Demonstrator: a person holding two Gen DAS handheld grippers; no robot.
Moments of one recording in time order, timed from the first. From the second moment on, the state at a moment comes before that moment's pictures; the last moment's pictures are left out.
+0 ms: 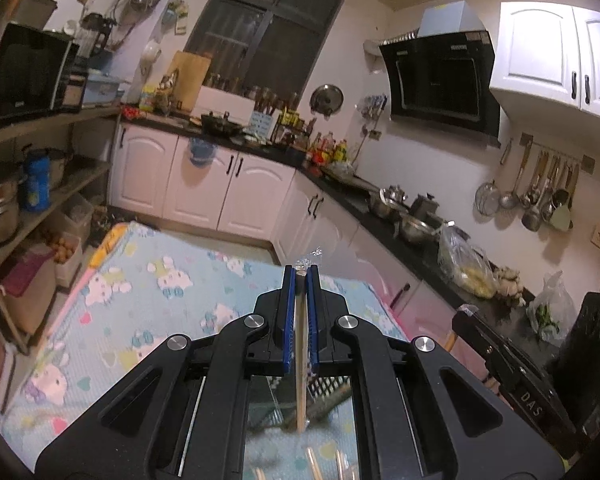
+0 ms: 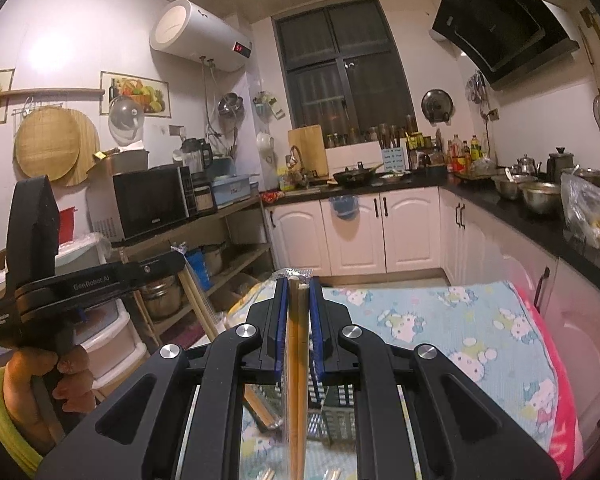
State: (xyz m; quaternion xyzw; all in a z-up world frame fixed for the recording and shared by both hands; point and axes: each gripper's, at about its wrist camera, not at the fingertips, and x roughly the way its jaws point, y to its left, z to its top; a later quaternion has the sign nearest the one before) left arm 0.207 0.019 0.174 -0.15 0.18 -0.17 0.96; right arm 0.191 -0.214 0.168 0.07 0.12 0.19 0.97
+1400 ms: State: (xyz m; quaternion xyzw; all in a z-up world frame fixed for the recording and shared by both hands) left arm 0.243 0.021 0.112 -0.12 0.17 -0.13 0.97; right arm 0.279 -0.175 0.145 0.05 0.05 0.13 0.99
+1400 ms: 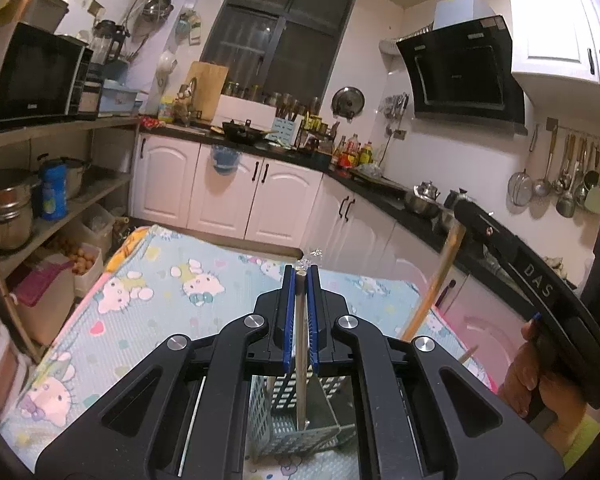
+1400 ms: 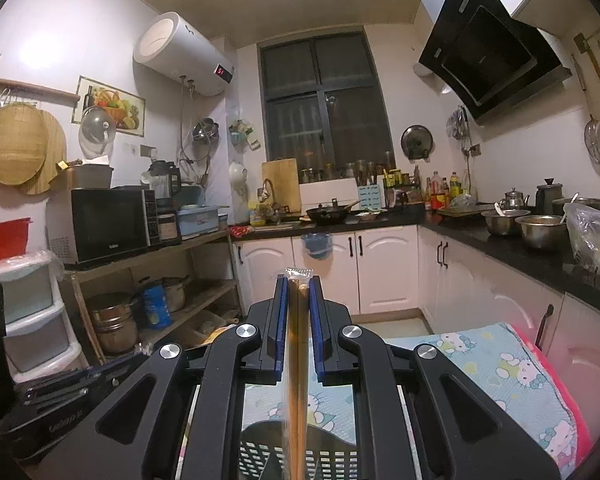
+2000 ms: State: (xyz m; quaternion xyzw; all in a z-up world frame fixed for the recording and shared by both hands) left arm 0.234 0.018 0.071 -0.10 0.18 -0.13 0.97; right arm 0.277 -0.157 0.083 0.06 0.06 0.11 0.99
